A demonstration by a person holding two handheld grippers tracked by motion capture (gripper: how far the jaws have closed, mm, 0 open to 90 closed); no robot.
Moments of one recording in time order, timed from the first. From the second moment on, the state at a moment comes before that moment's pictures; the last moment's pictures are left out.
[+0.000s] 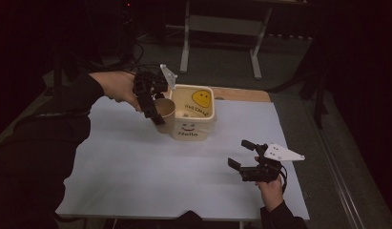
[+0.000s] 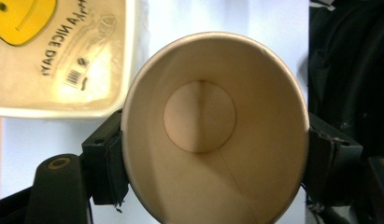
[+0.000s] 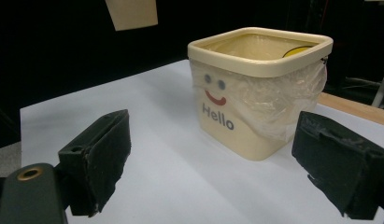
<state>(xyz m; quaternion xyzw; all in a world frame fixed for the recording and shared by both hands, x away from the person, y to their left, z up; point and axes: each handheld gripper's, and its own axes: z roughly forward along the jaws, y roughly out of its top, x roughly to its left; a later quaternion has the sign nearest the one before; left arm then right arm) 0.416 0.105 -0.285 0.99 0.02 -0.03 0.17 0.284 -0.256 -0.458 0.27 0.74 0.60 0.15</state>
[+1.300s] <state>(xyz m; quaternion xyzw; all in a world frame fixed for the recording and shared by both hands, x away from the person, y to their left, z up) 0.473 0.071 -0.241 0.98 0.01 0.02 0.20 0.281 -0.254 -0.456 0.26 0.74 0.60 0.15</state>
